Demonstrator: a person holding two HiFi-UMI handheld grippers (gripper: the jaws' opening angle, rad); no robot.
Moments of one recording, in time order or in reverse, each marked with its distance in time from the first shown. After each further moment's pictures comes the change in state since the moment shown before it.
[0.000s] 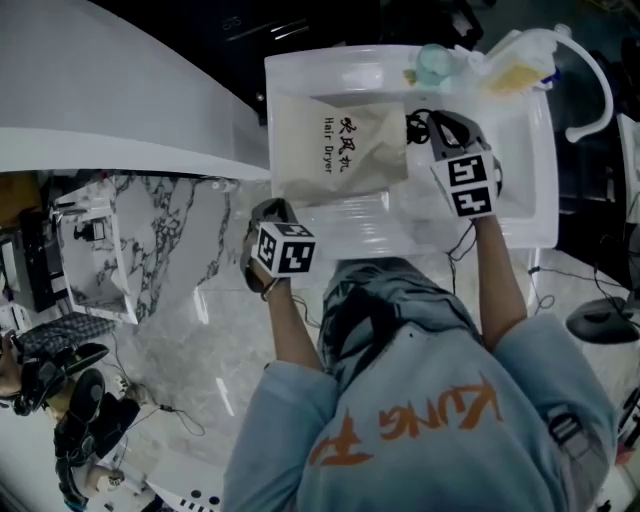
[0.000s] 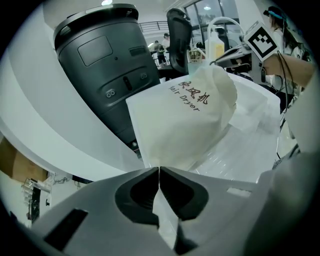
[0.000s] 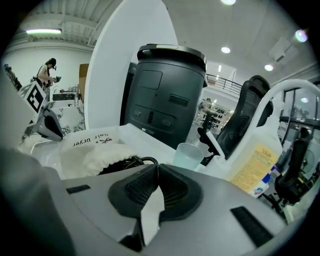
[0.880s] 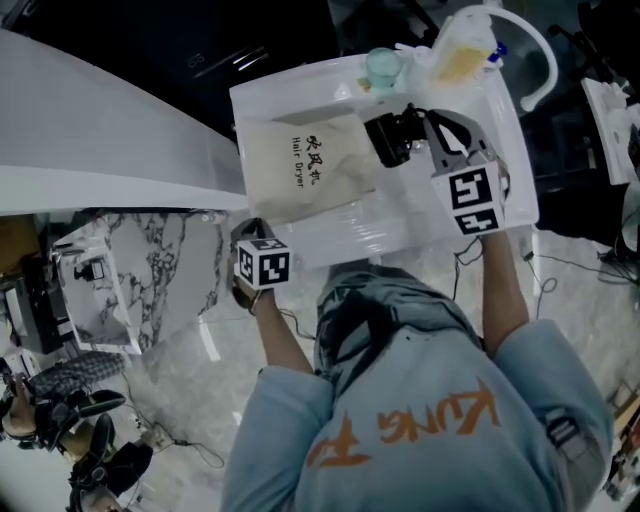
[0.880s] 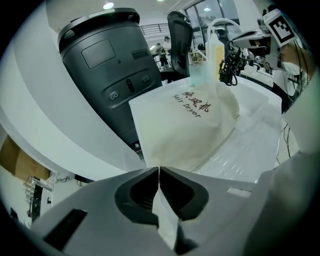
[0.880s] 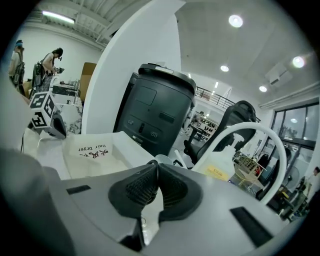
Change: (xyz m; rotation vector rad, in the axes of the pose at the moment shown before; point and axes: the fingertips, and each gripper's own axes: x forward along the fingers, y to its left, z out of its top) left arm -0.005 -0.001 -0.002 -0.007 -0.019 0.034; right arm -0.097 -0.045 0.026 -0.105 -0.091 -0.129
